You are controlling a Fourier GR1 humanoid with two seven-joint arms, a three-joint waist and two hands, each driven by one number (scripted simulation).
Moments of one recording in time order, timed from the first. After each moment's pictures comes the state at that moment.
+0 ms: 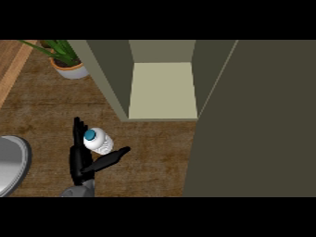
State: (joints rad) left arm -0.09 0.00 -0.07 -1.01 0.28 0.48 -0.57; right arm 0.16 -0.28 0.71 -2.48 0.12 -0.35 0.27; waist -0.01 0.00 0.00
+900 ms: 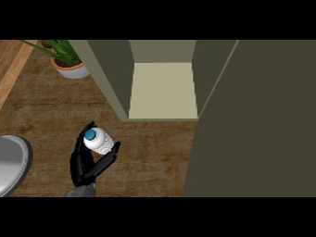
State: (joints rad) left arm -0.16 0.00 -0.02 -0.76 0.45 0.30 -0.83; right arm 0.12 -0.29 0.73 -2.48 0.12 -0.38 0.31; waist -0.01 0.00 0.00
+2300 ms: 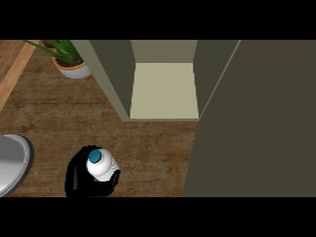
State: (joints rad) left arm 0.01 0.08 -0.20 -1.01 0.47 0.06 -0.81; right arm 0.14 -0.33 0.71 -2.47 0.11 -0.40 0.25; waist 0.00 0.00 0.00
